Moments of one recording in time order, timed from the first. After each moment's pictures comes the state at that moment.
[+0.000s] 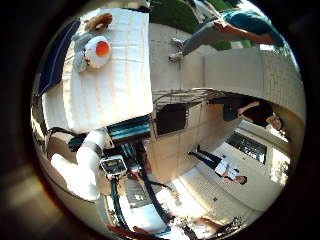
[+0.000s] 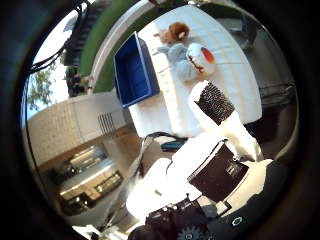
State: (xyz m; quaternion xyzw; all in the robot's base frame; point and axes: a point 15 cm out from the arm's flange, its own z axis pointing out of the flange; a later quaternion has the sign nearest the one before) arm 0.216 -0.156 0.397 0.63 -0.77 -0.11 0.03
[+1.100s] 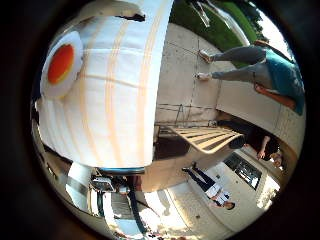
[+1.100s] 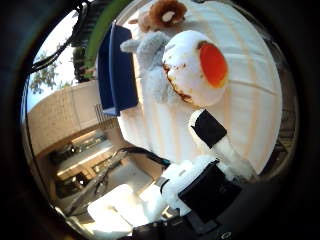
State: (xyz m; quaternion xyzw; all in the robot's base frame) arm 0.327 -0.170 0.201 0.72 -0.68 -0.15 0.04
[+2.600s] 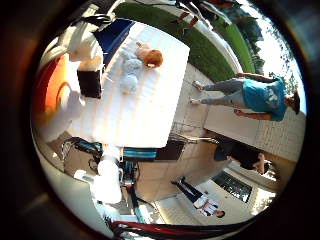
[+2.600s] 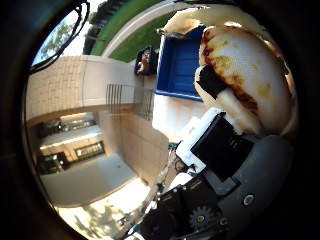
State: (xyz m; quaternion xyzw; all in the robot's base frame) arm 0.312 0.084 0.464 0.80 -0.59 -0.08 -0.02
